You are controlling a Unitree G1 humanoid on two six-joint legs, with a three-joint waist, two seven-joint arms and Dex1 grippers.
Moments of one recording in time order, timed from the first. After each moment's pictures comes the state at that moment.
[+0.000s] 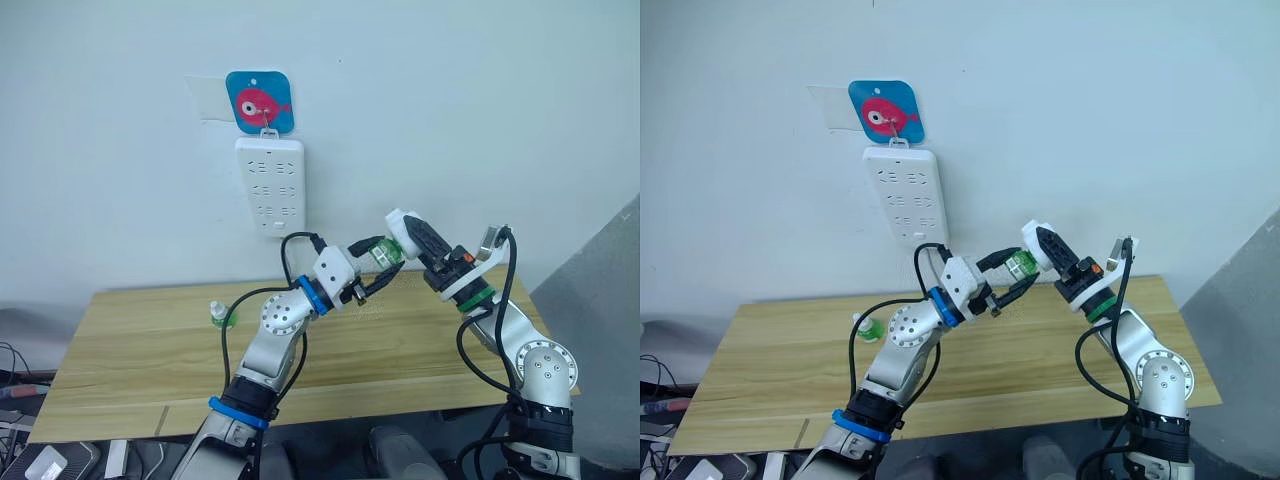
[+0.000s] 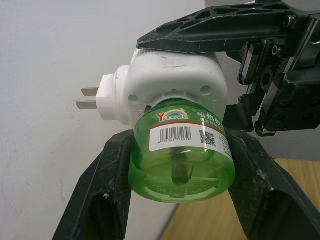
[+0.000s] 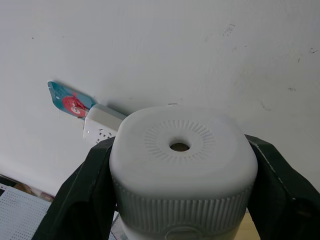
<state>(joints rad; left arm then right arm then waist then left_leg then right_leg) -0.37 0.09 -0.25 0.17 -0.10 -0.24 -0.66 -0.24 -0.10 -0.28 -0.24 1.35 0.77 0.09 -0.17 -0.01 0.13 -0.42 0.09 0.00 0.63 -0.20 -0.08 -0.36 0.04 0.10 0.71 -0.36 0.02</state>
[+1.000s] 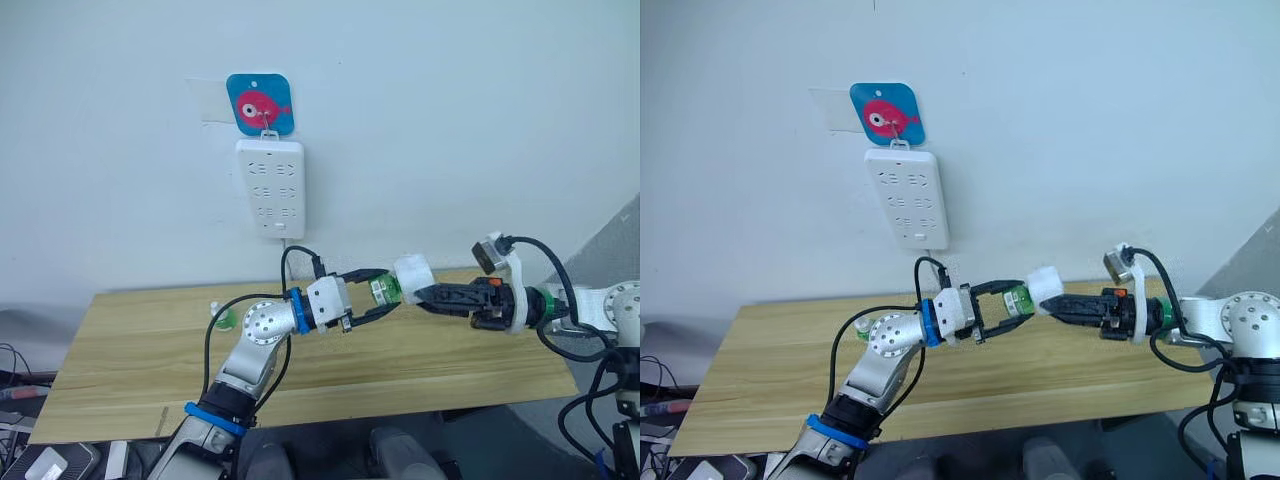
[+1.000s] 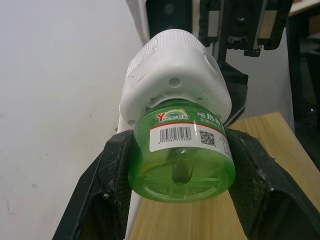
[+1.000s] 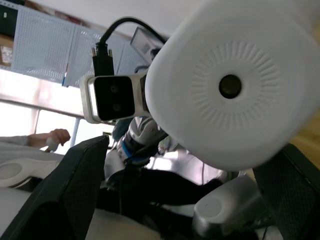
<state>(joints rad) -0.35 0.23 -0.31 0.19 -0.09 -0.43 -0.91 -0.46 -0.74 -0.12 0.10 1.54 1.52 0.53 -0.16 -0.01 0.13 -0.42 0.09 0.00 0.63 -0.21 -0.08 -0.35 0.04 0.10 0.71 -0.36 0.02</state>
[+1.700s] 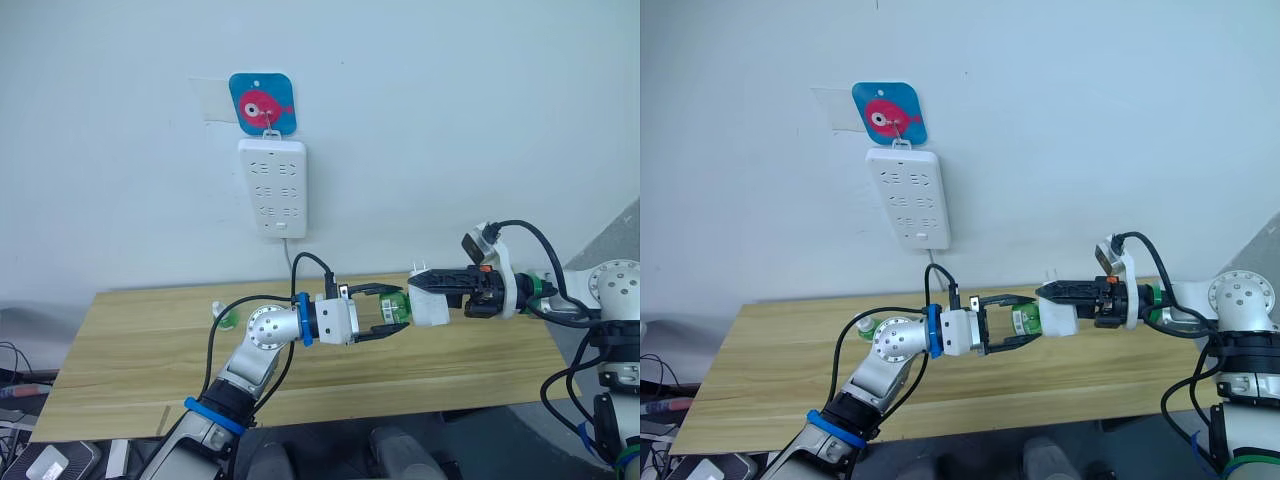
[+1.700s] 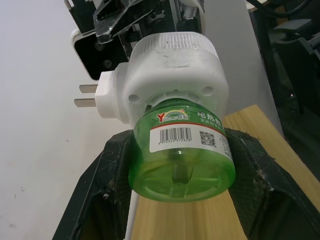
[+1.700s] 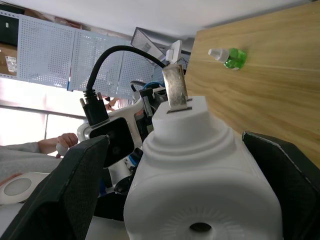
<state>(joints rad) -0.37 0.26 -0.37 0.22 -0.07 -0.54 -0.93 -0.58 -0.70 -0.13 0.24 1.47 1.59 0.52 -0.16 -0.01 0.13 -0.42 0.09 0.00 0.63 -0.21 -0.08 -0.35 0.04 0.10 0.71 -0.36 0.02</state>
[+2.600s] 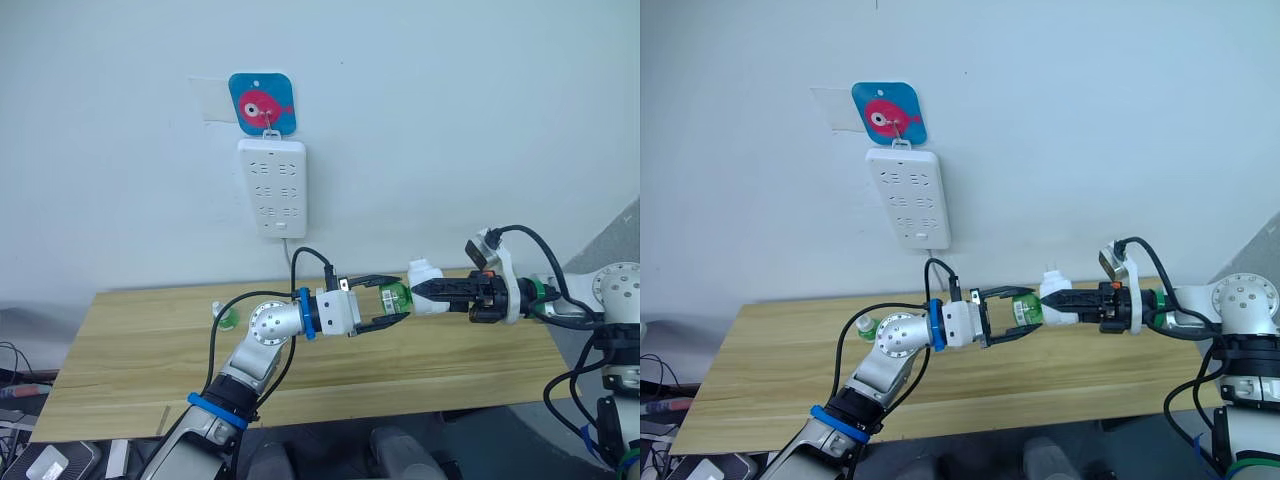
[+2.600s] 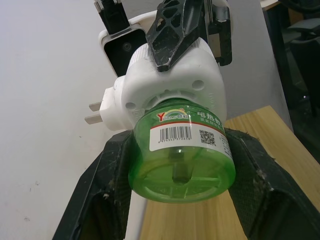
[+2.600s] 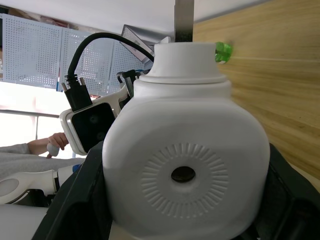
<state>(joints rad) -0.39 0.26 -0.36 0.24 -0.07 -0.53 -0.90 -0.56 -0.71 -0.15 0.23 1.42 1.61 0.53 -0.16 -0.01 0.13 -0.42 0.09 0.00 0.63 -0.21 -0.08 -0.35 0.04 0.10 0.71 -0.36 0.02</state>
